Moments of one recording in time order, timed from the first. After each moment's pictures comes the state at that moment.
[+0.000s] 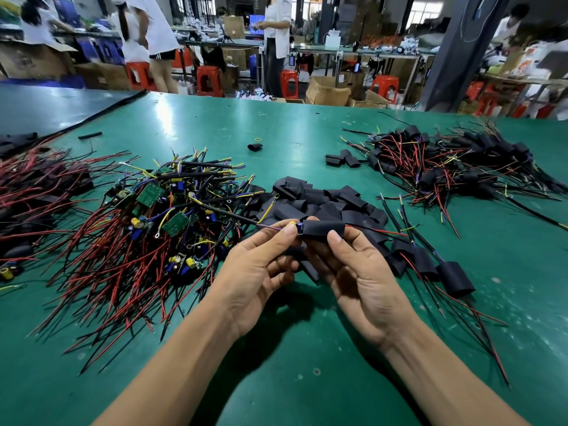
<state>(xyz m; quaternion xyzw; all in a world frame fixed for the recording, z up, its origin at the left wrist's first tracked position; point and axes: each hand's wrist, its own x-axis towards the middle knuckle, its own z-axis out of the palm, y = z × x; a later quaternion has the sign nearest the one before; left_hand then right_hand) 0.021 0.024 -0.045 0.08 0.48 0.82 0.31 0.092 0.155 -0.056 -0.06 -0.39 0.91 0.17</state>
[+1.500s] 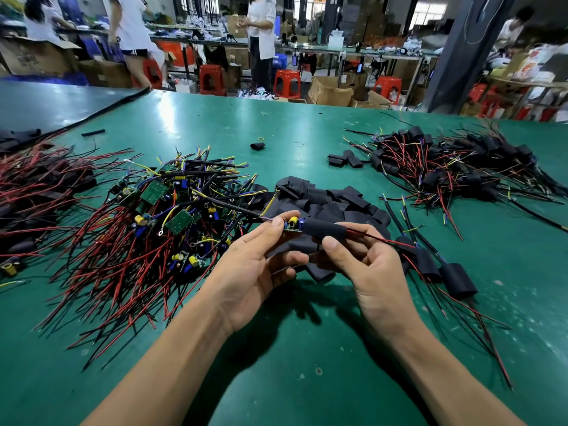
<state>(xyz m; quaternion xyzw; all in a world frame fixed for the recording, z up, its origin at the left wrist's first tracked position) 0.012 0.017 -0.045 0.12 0.48 0.80 0.34 0.097 0.165 -0.062 -0.08 -0.63 0.72 0.27</state>
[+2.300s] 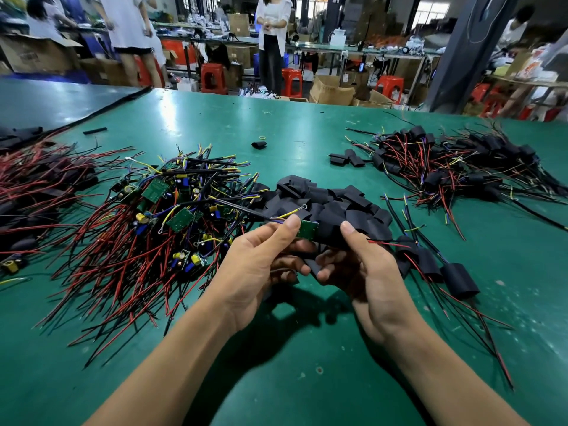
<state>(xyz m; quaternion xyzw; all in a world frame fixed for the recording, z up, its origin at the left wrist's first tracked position) 0.019 0.019 -0.041 0.15 0.53 0.78 0.30 0.096 0.158 -0.054 -0.12 -0.54 0.81 0.18</state>
